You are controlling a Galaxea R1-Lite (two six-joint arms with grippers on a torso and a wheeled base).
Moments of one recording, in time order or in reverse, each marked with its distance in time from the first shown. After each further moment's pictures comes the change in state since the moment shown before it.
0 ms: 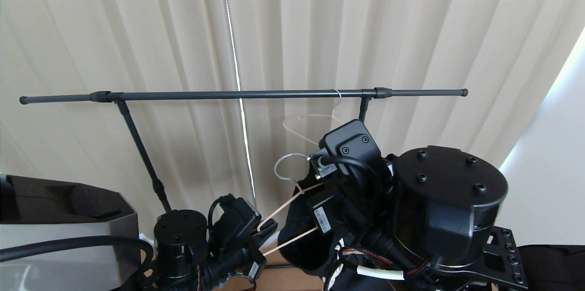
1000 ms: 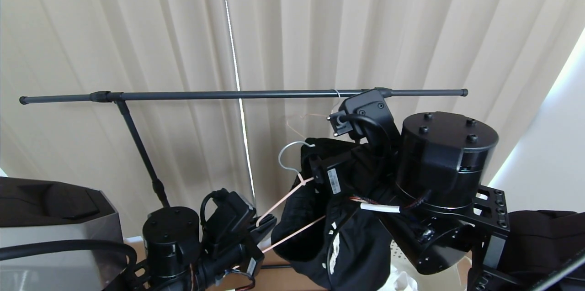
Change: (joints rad) left arm -0.001 -0.051 0.009 0.001 -0.009 -0.035; right arm -0.114 0.018 -0.065 -0.008 -0.004 0.009
